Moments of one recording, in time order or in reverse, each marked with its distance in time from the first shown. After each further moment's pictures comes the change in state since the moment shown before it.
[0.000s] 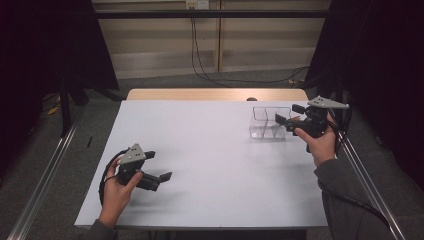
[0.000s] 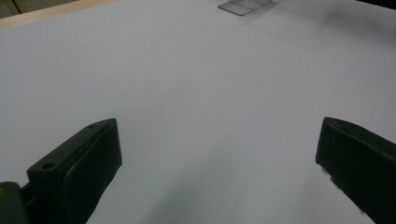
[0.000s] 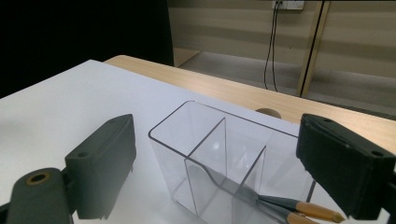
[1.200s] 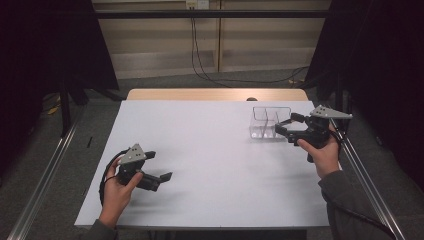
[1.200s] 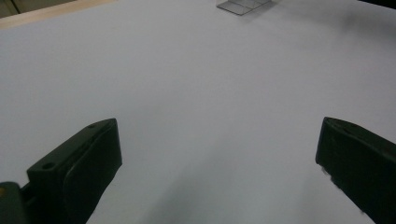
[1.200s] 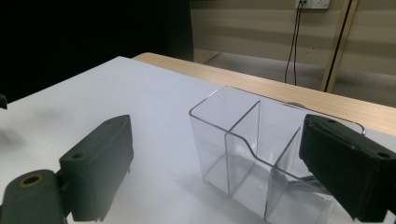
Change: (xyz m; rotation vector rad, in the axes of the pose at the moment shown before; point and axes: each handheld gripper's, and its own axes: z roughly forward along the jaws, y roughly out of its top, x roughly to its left) left arm -0.001 0.001 0.000 0.008 -0.002 0.007; right arm 0.016 -0.015 -0.019 -0.006 0.078 -0.004
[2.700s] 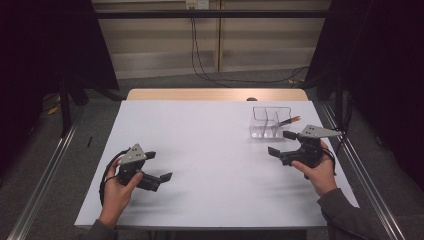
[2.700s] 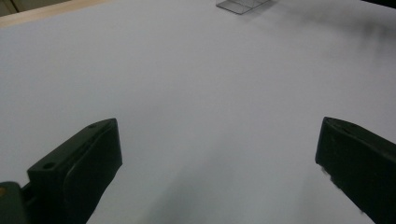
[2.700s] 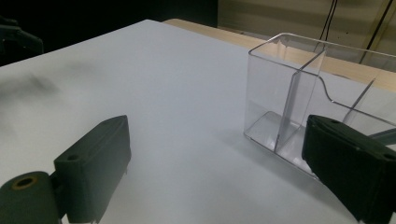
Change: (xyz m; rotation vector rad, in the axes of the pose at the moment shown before) left arm 0.000 0.000 0.000 0.004 0.005 0.001; right arm 0.032 -0.038 -0.004 0.081 0.085 -0.074
